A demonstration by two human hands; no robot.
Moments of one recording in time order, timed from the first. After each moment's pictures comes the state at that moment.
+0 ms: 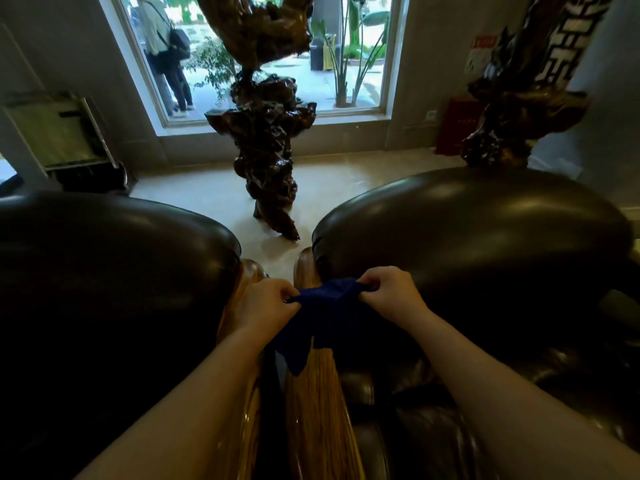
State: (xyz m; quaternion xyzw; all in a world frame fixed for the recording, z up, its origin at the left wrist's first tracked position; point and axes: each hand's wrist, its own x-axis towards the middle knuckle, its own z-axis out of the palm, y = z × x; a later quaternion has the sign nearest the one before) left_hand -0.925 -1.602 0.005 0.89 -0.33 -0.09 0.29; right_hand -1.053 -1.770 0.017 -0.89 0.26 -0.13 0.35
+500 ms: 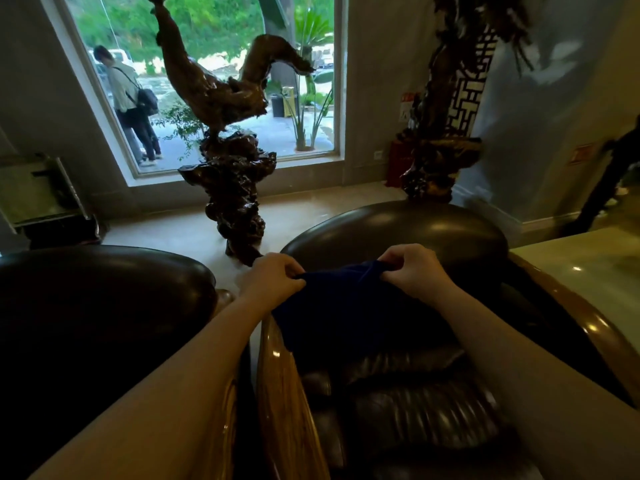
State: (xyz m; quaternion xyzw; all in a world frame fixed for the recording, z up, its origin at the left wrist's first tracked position) left_hand -1.072 -1.600 0.181 0.84 -0.44 -0.08 0.31; right_hand -1.254 -1.763 0.189 -0.88 0.29 -0.21 0.30
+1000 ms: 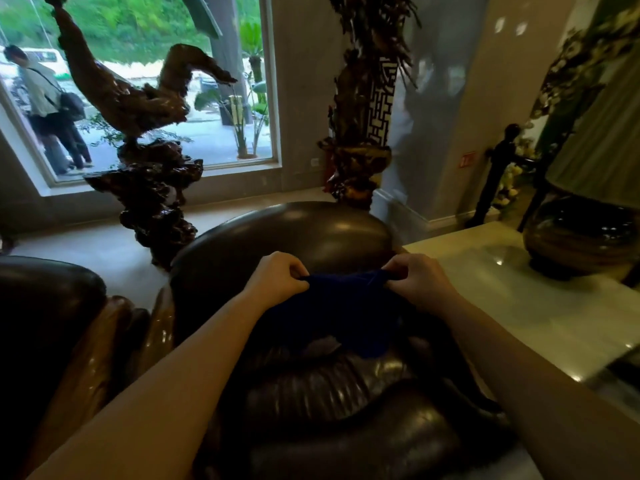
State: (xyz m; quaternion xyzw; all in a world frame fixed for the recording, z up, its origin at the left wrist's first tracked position) left_hand -1.359 -1.773 0.186 0.79 -0.52 -0.13 0.30; right_hand -1.574 -1.905 0.190 -0.87 0.33 -0.23 0.28
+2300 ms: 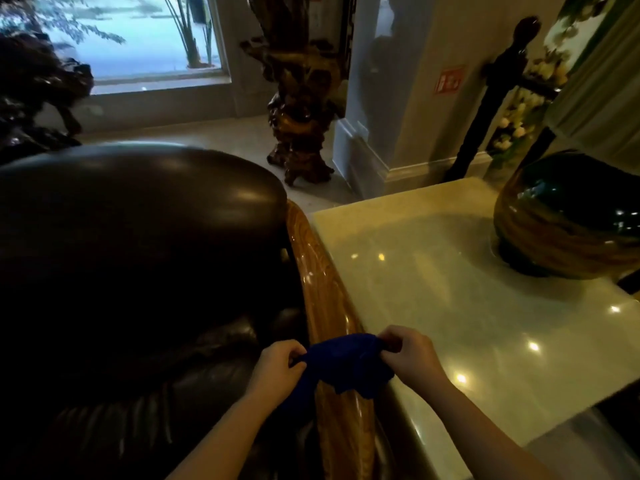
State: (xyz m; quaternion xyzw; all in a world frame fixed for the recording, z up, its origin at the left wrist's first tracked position) left_hand -1.613 -2.264 -0.105 0.83 -0.35 -0.31 0.29; right_hand -1.787 -2.414 -0.070 -0.81 0.44 -0.06 0.39
